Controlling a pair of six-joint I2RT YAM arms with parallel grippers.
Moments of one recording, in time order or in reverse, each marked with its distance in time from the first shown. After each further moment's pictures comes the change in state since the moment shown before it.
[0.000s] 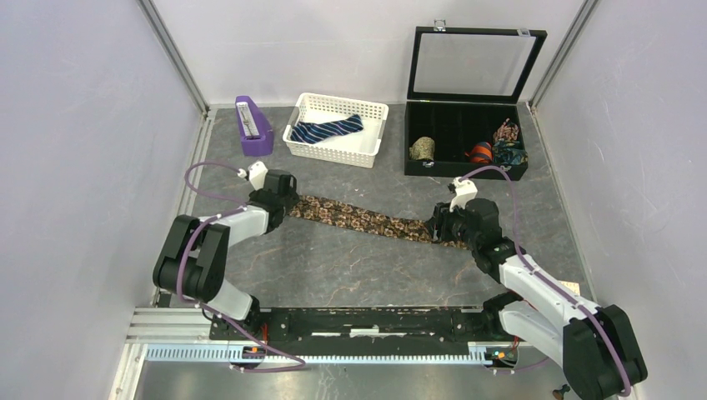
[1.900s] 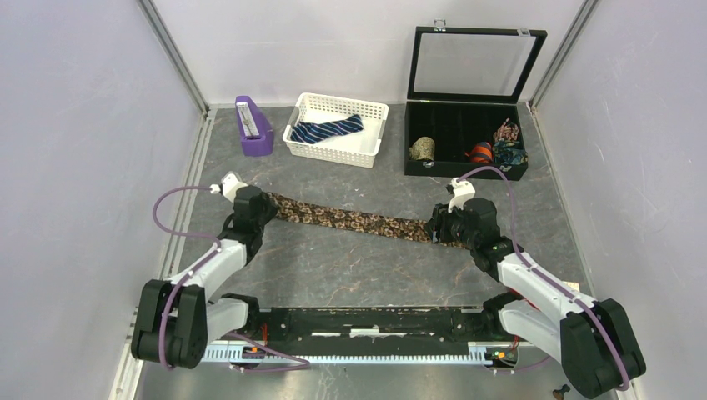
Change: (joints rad) left arm 0.116 -0.385 -0.243 0.122 0.119 -0.006; right arm 0.000 0.038 0.000 0.002 -0.011 -0.001
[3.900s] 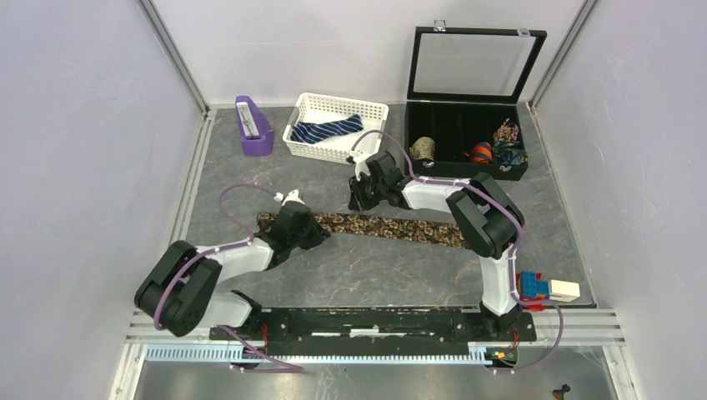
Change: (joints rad) left arm -0.375 0.165 -0.030 -0.026 0.288 -0.062; right arm 0.303 1.033 0.882 -0.045 -0.167 -0.033
